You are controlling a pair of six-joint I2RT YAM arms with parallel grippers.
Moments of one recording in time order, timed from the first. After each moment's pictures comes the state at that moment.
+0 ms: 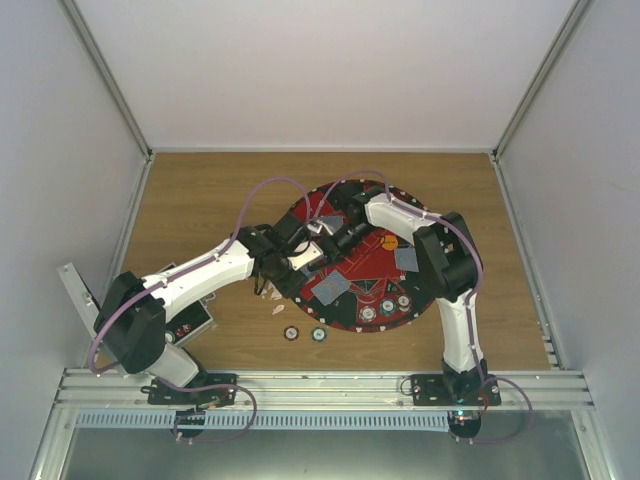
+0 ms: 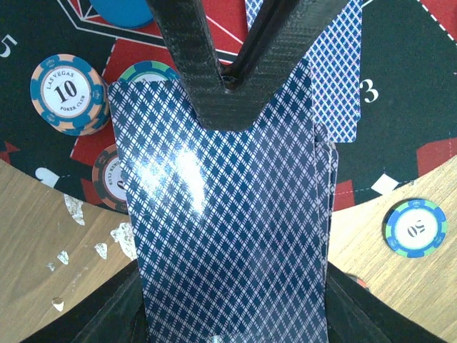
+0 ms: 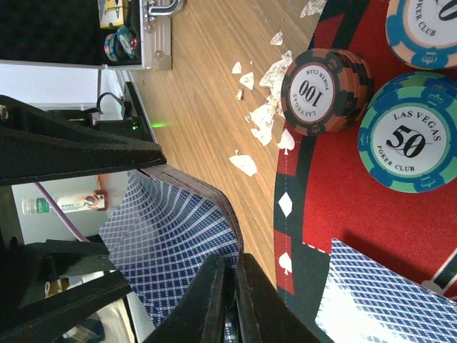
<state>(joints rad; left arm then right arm) -0.72 1.51 1.12 -0.86 0.03 0.15 0.53 2.14 1.60 -1.00 -1.01 -0.14</state>
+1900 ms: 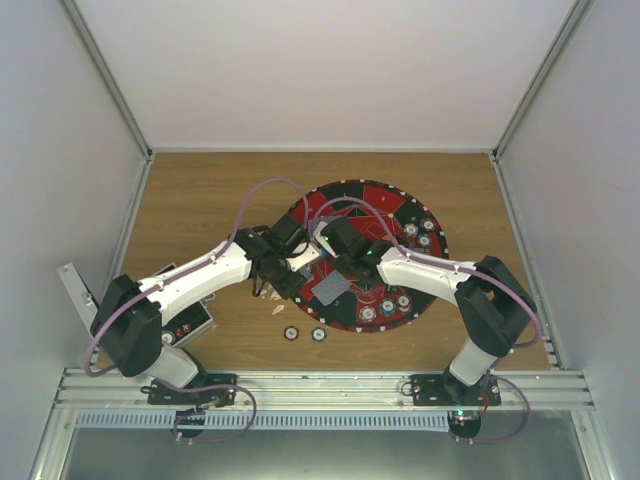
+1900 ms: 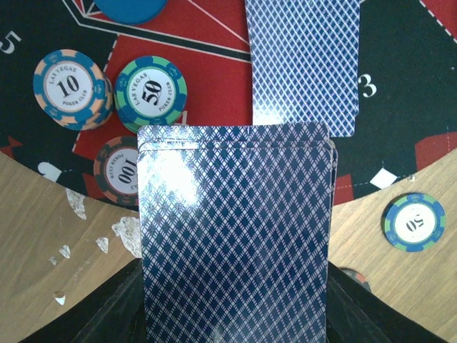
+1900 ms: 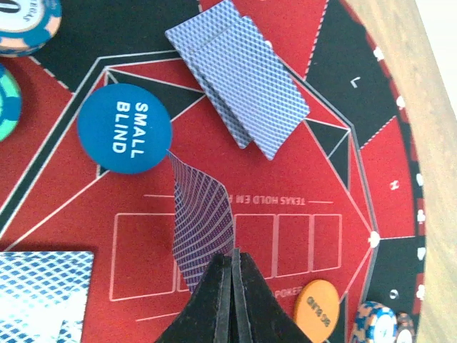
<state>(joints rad) -0.72 1.49 1.11 -0.85 0.02 0.15 0.81 1.67 1.04 -0.30 0.43 -0.39</state>
